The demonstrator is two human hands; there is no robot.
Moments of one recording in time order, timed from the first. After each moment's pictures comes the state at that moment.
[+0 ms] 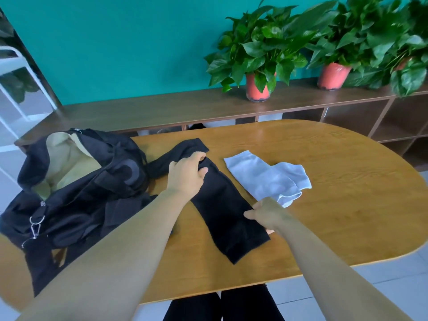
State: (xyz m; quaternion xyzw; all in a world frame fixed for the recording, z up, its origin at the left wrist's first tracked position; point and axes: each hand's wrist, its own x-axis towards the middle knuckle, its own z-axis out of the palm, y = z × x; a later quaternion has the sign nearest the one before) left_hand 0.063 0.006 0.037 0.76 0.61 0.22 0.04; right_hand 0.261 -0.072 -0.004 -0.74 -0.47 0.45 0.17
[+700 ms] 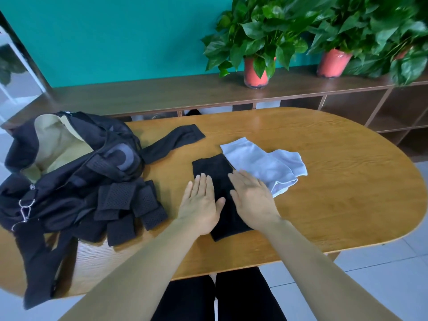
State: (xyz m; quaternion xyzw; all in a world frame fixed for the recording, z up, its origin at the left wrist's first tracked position) left_hand 0.085 -0.067 -0.027 0.80 0.59 -0.03 0.08; right_hand 0.236 -0.084 -0.025 -0.62 -0.76 0.01 0.21
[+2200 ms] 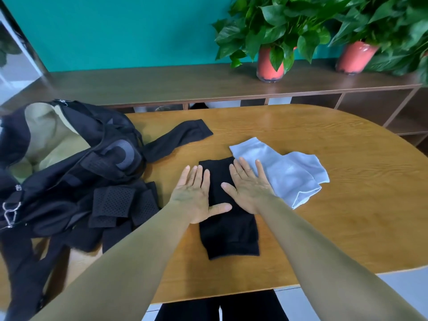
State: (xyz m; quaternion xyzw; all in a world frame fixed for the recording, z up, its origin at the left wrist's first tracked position) left_hand 0.059 -0.006 -0.030 0.82 0.55 -0.18 0.02; right_hand 0.231 -0.003 -0.042 -0.63 -0.77 0.05 -0.07
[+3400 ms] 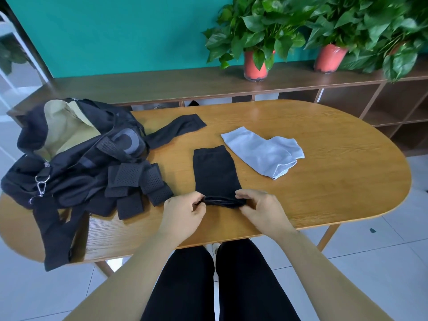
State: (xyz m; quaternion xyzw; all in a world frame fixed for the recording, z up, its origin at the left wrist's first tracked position) left_hand 0.037 -0.140 -0.027 0.72 0.61 0.24 0.23; right_hand 0.249 -0.155 -0.043 -0.64 -0.66 0.25 0.30
